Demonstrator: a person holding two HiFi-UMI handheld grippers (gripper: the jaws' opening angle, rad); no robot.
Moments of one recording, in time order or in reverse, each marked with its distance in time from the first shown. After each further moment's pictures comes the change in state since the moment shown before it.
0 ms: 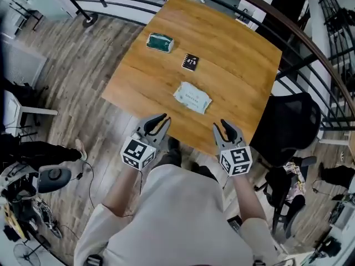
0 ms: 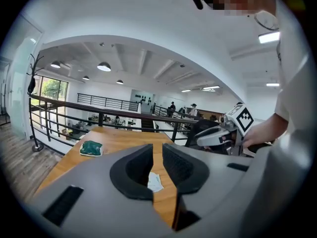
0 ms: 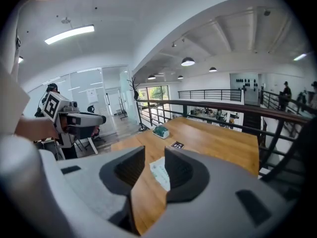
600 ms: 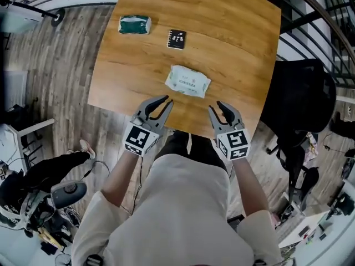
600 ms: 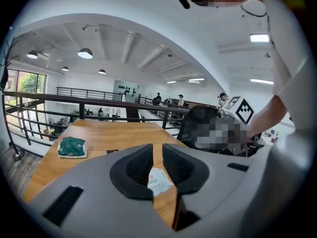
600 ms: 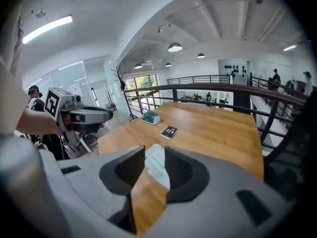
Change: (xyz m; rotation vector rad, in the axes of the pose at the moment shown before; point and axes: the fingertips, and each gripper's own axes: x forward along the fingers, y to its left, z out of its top) left arm 0.109 0.055 -0.056 0.081 0.114 -0.205; right arm 0.092 -0.031 -0.058 0.126 0.131 -0.098
